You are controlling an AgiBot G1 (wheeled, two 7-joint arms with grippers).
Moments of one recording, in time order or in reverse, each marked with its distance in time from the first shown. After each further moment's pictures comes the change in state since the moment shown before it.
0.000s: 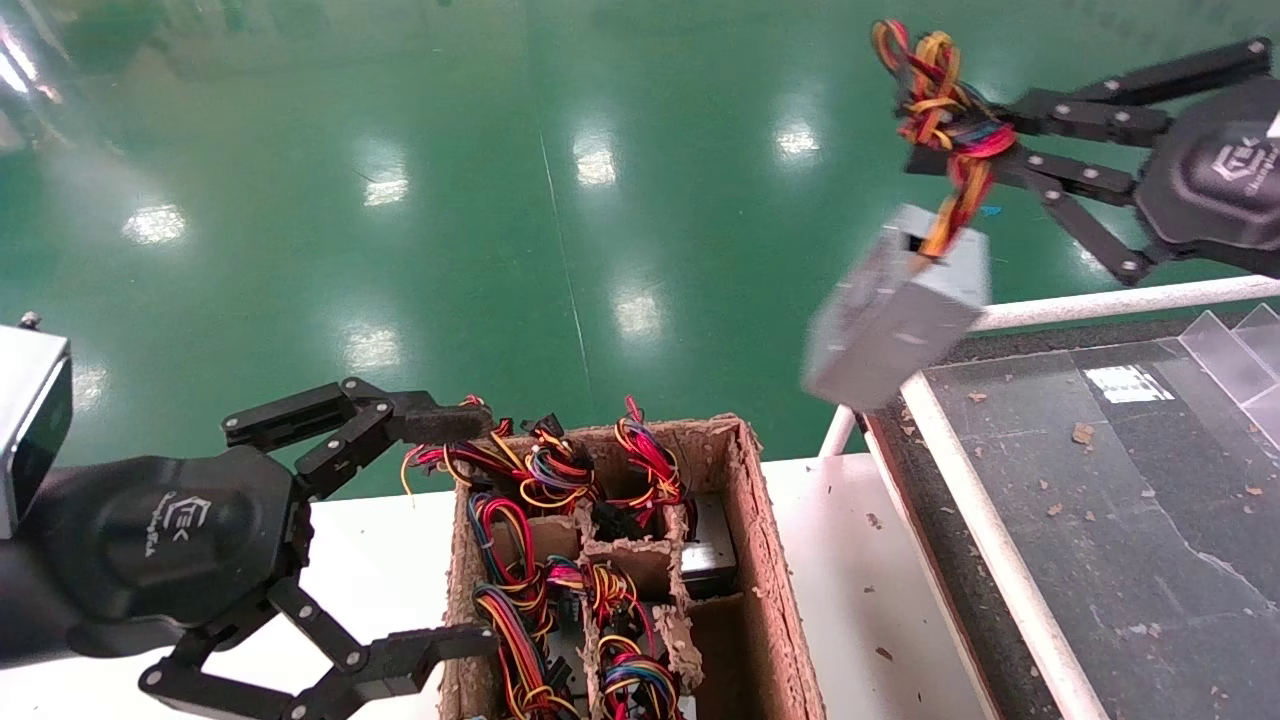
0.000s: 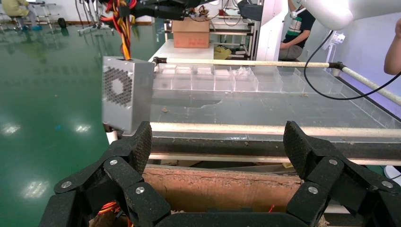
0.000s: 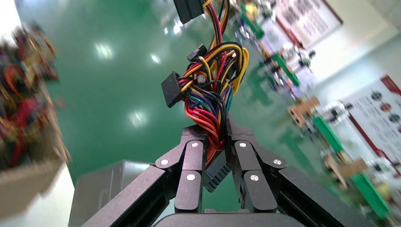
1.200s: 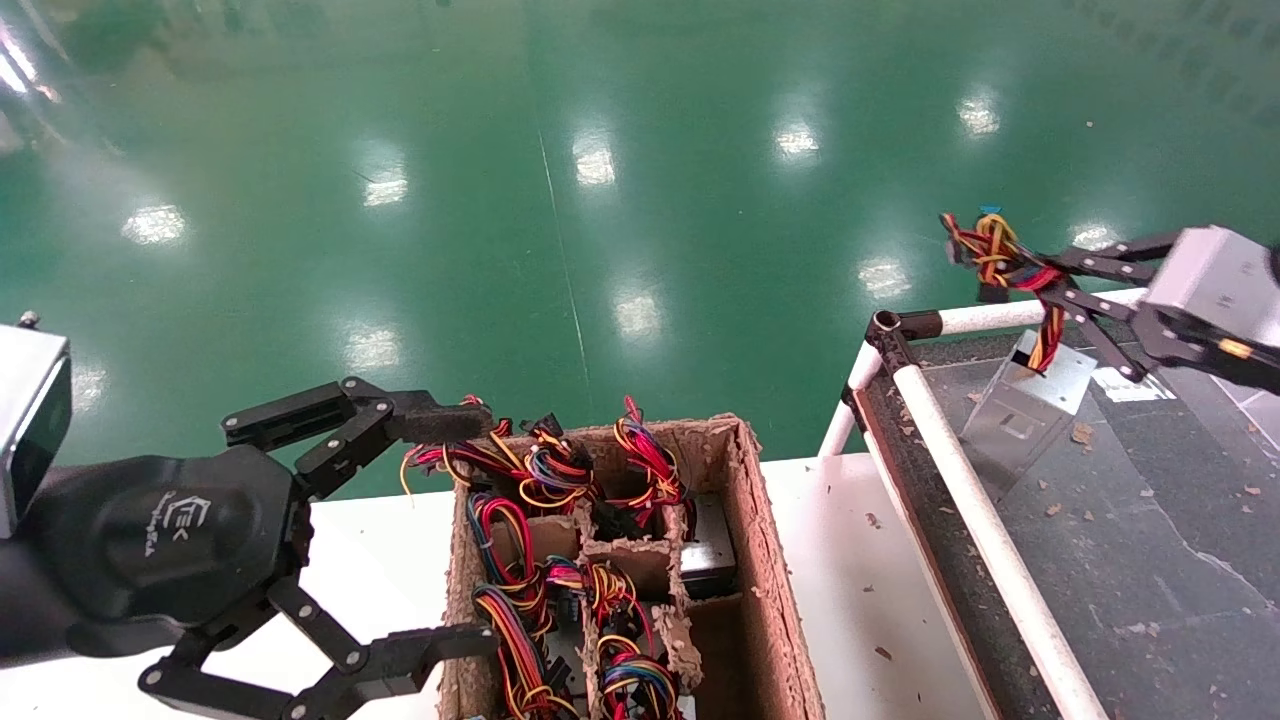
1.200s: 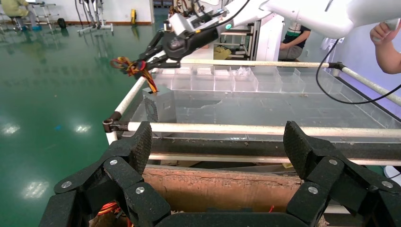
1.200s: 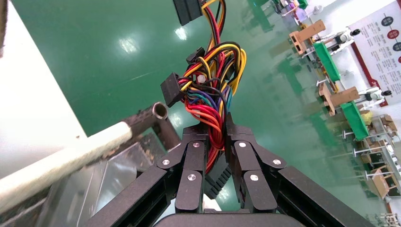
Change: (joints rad) left arm 0.000 0.000 0.001 0.000 -0.001 0.000 0.001; right arm -0.042 -0.068 -0.051 -0.265 -0.189 0.110 -0.216
